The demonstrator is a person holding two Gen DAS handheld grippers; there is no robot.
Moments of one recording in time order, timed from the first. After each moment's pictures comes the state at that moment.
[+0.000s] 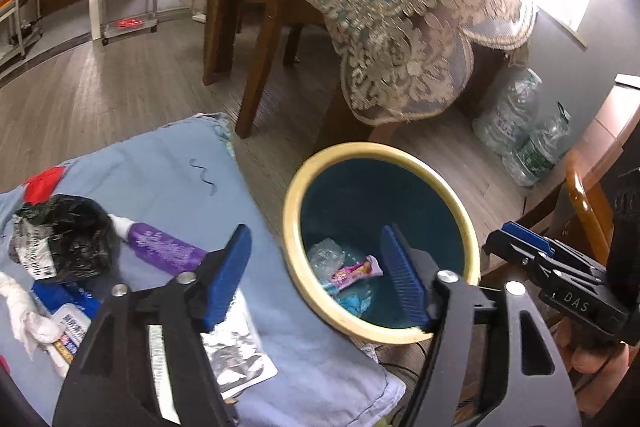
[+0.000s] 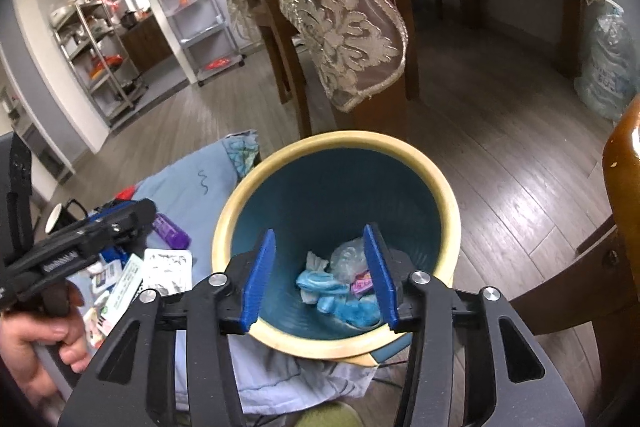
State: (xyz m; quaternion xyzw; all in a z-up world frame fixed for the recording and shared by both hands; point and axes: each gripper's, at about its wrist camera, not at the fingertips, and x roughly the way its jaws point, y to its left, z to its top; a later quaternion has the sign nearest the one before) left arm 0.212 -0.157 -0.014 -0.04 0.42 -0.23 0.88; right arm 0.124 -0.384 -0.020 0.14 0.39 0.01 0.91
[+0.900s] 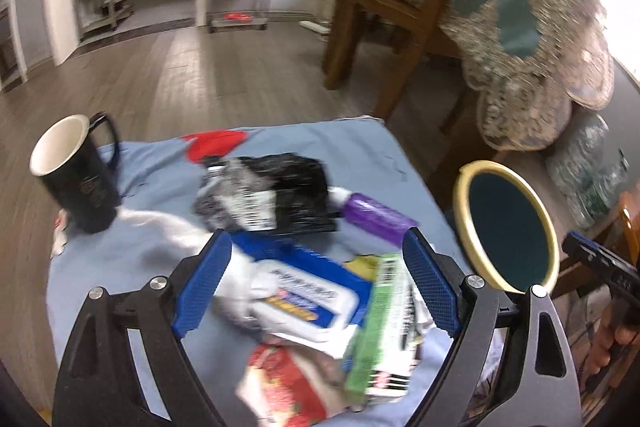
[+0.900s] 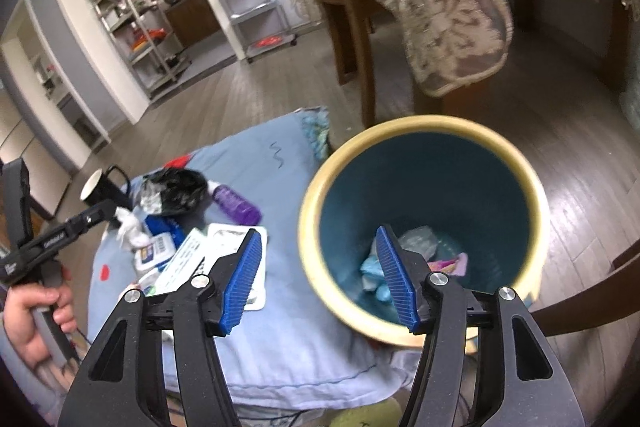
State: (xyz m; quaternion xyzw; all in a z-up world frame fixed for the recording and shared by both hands) left arm 0.186 0.026 -0.011 -0.06 0.42 -0.07 0.90; right arm 0.132 -0.309 -0.019 0.12 0.41 0.10 0.90
